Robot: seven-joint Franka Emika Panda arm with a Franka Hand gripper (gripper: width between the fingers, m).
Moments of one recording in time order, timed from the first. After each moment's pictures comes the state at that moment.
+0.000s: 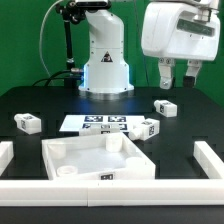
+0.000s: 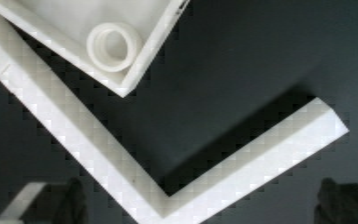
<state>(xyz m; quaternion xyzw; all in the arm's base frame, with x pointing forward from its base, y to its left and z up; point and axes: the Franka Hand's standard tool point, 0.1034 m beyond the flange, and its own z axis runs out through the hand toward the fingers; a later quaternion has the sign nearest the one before) 0.570 0.087 0.146 0.91 0.41 0.02 0.07</state>
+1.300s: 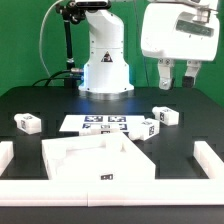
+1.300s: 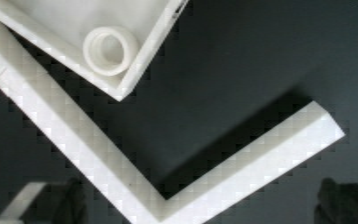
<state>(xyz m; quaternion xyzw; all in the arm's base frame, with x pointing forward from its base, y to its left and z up) 0.567 0.085 0.145 0.90 0.43 0.02 0.07</state>
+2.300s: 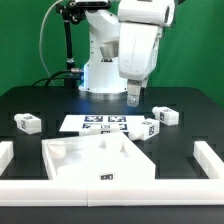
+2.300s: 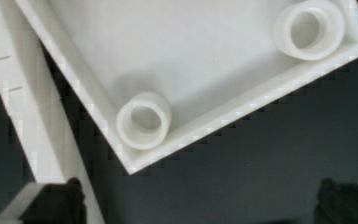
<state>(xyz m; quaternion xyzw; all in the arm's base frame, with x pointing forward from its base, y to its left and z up) 0.560 0.015 0.118 0.79 0.61 0.00 0.06</state>
